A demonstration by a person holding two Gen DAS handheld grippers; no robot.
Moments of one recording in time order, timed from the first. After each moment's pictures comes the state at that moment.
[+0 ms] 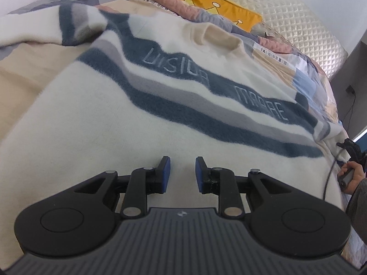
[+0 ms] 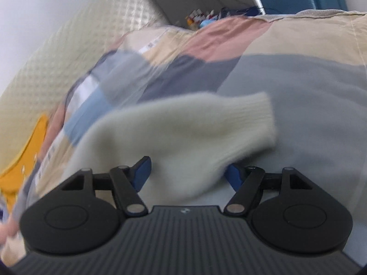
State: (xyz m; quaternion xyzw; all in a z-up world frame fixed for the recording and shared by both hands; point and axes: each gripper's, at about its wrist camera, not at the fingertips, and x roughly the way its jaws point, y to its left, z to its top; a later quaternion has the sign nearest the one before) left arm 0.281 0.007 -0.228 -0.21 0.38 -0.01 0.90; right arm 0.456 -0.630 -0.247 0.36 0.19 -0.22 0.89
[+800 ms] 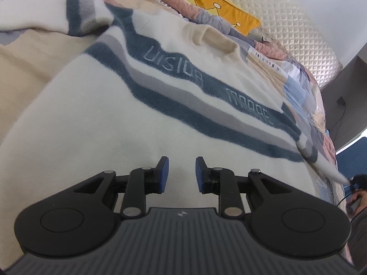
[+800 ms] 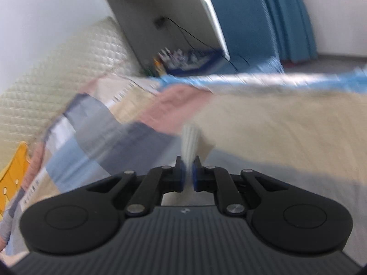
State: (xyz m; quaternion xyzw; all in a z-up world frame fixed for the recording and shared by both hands) left arm 0.259 0.019 -0.211 -0.26 0.39 -0.03 0.88; right arm 0.339 -0.687 -0.167 0.31 0.18 -0.31 0.88
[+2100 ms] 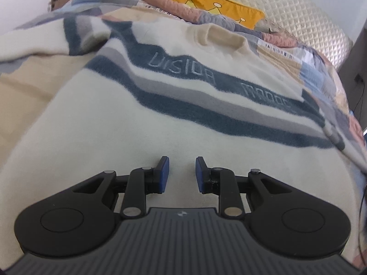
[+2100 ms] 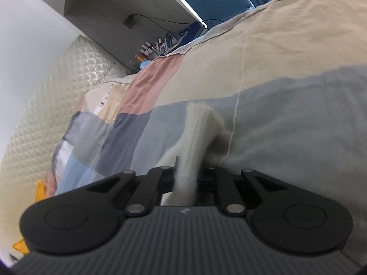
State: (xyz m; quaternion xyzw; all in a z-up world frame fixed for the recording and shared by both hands) left arm 0.270 -0.002 -0.225 -0.16 0.38 0.01 0.91; right arm 0.355 -0.711 -0.261 0.46 0.12 -0.28 0.83
